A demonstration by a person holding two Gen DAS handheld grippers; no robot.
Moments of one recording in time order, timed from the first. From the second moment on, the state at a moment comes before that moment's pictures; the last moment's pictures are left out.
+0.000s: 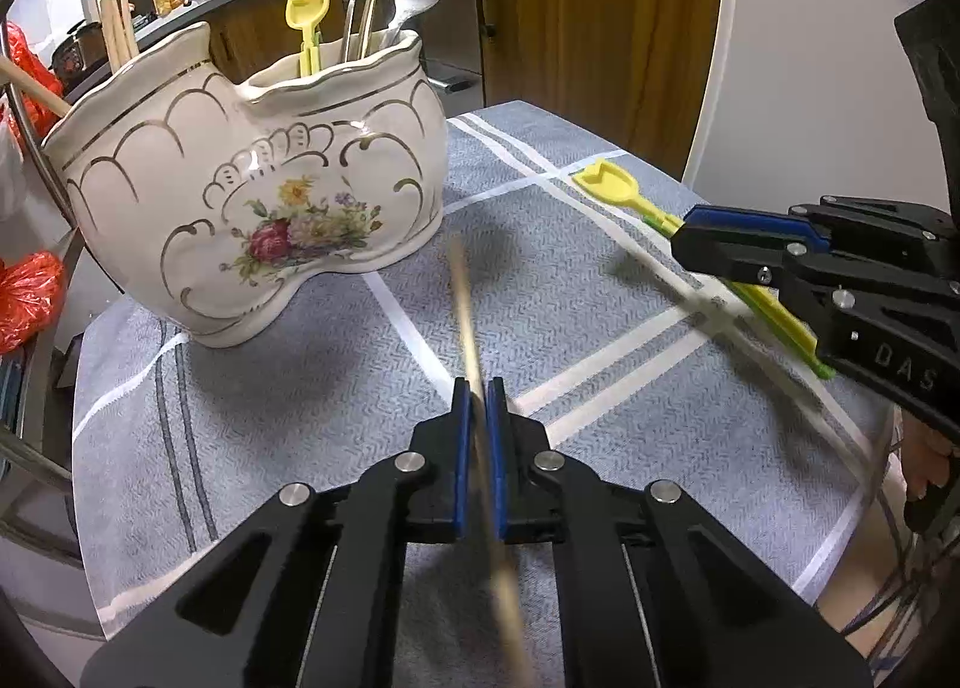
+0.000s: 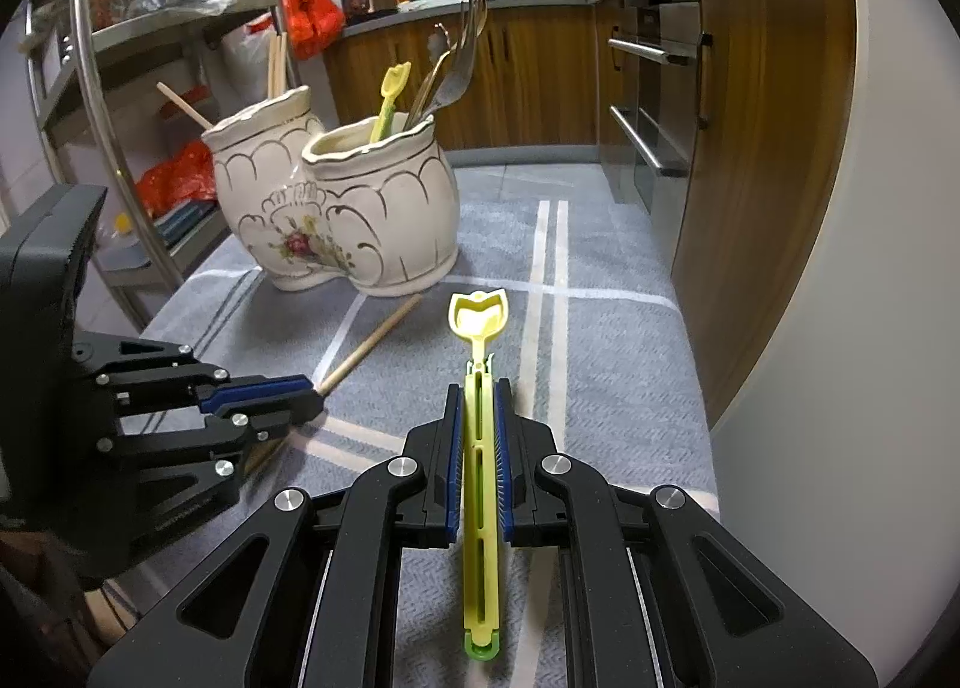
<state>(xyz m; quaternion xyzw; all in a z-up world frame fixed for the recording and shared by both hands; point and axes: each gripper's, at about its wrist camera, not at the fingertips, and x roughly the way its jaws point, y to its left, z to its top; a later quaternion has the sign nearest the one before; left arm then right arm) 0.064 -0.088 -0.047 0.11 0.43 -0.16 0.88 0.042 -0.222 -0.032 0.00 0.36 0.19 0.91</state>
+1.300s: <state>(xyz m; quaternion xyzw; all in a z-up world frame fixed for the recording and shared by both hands) 0.017 0.052 0.099 0.03 0.10 -0.17 0.98 0.071 -0.166 0.055 0.00 0.23 0.25 0.94</state>
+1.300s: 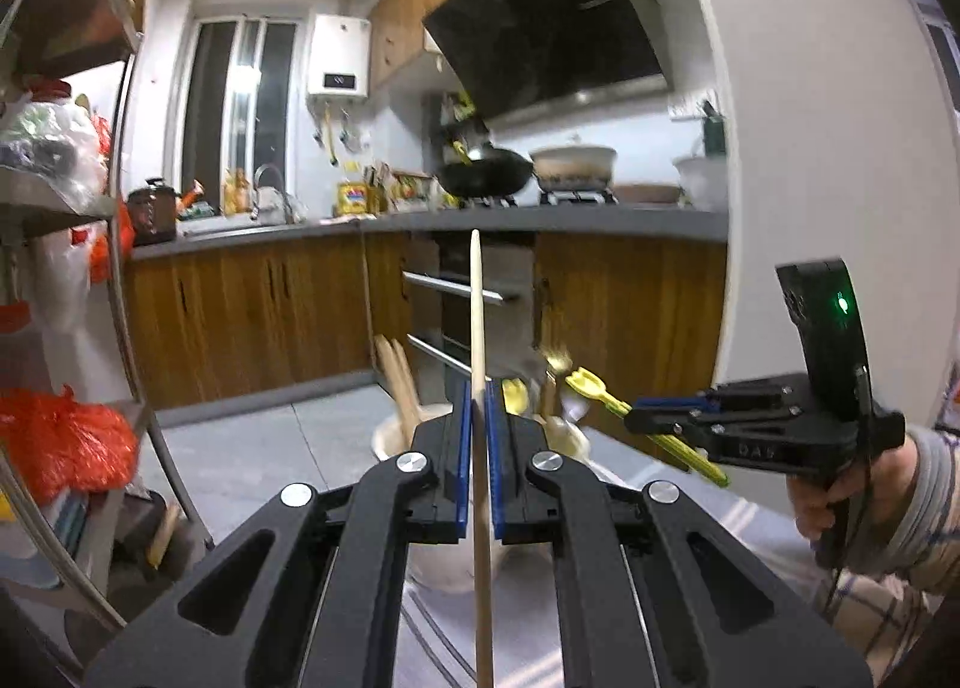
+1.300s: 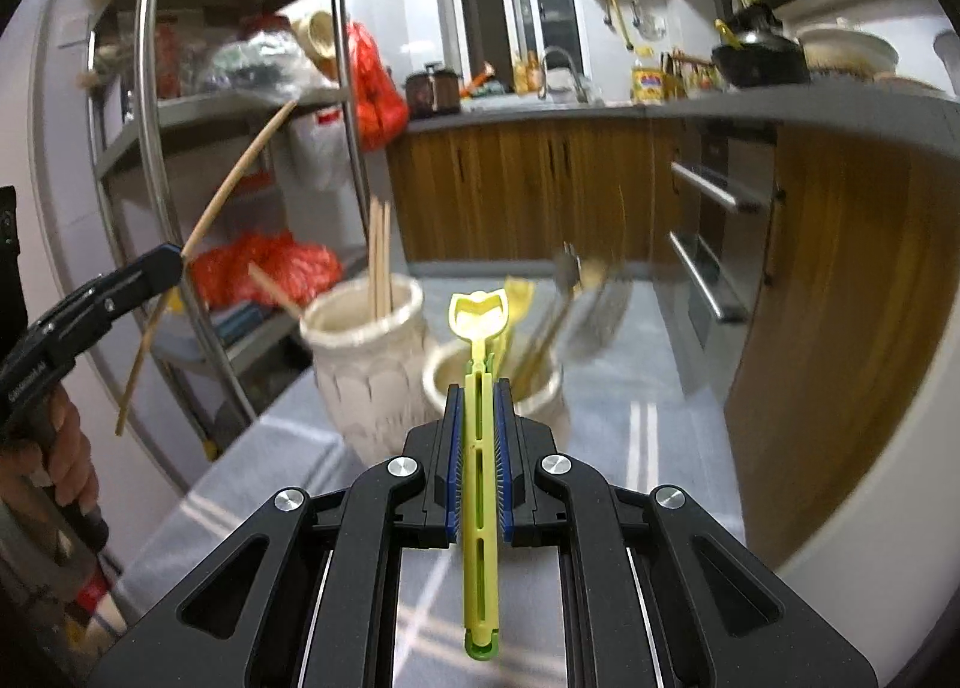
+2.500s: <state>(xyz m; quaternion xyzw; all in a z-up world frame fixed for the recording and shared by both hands) 0.164 0.087 0.066 -0.13 0.08 -0.22 0.96 0.165 -0.130 0.032 0.11 0.16 0.26 0.94</state>
